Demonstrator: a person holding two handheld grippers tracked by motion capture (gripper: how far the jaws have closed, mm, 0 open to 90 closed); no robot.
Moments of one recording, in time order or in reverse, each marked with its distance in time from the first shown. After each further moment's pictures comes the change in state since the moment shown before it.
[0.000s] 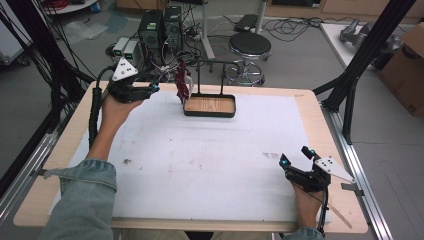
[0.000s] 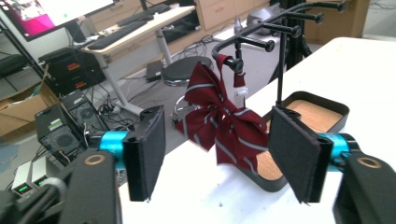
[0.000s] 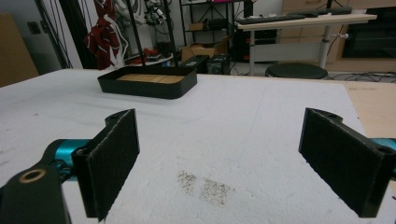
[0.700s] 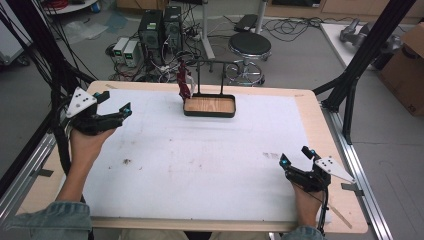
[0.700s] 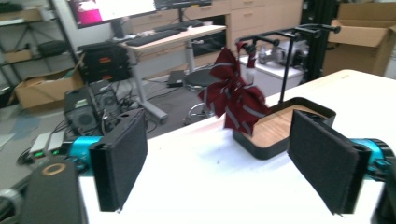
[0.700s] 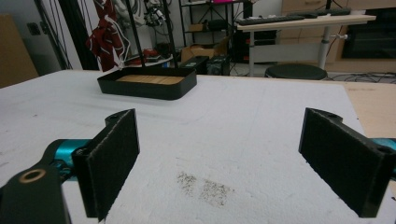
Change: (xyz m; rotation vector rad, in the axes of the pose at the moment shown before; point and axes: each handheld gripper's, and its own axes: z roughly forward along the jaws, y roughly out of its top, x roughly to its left) left arm -0.018 -0.054 -0.104 -0.094 0.127 -0.176; right arm 0.000 0.000 0.000 -0.002 -0.002 0.002
